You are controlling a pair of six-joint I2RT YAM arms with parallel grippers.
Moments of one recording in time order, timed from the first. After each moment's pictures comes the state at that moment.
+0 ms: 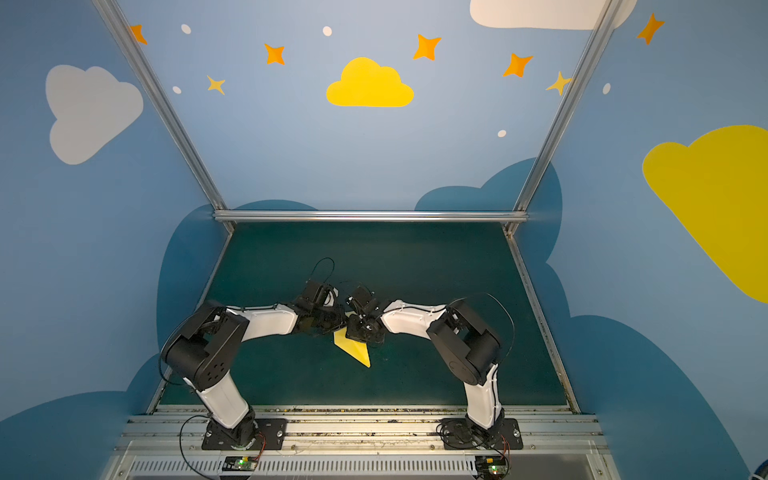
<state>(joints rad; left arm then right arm) -0.49 1.75 0.80 -0.01 0.41 -0.67 0.93 1.92 1.16 -0.36 -0.14 0.97</state>
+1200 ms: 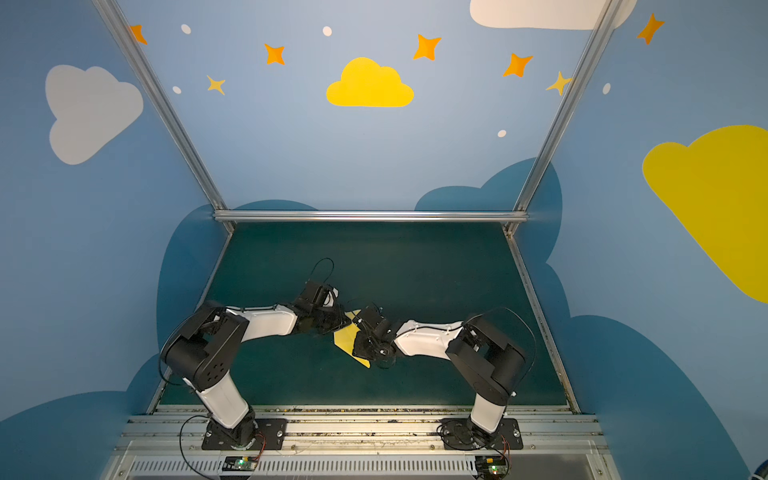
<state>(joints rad) -0.49 1.75 0.79 0.02 0.41 -0.67 1.00 1.73 0.89 -0.24 -0.09 1.05</state>
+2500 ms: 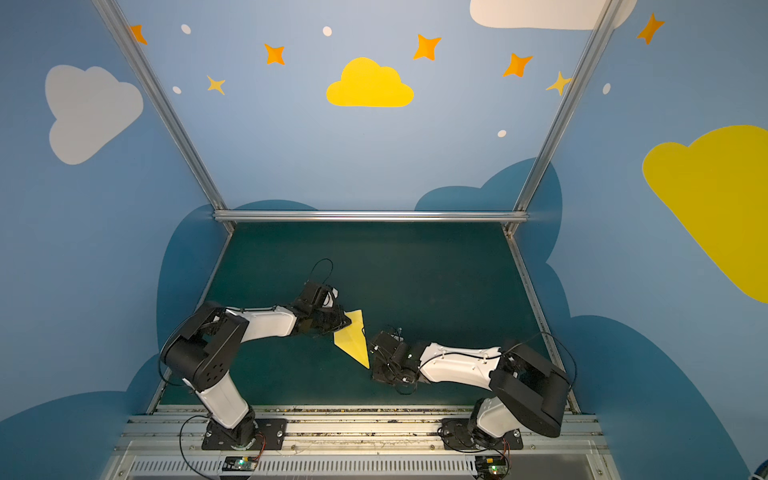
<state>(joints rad) -0.48 1.75 0.77 0.04 0.41 -0.67 1.08 1.46 0.67 -0.37 -0.02 1.15</state>
